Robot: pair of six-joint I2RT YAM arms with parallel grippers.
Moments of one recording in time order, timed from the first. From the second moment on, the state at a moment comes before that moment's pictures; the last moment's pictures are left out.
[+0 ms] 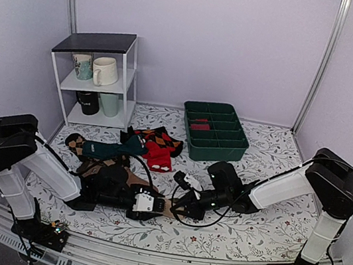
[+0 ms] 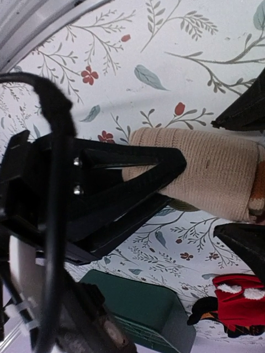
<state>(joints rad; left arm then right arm) -1.05 1.66 0.43 0.78 0.16 0.67 0.93 1.85 0.78 0.35 -0.56 0.04</state>
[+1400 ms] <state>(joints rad) -1.06 1.79 0.73 0.38 0.19 0.47 0.89 1.75 0.81 0.12 -0.52 0.04</state>
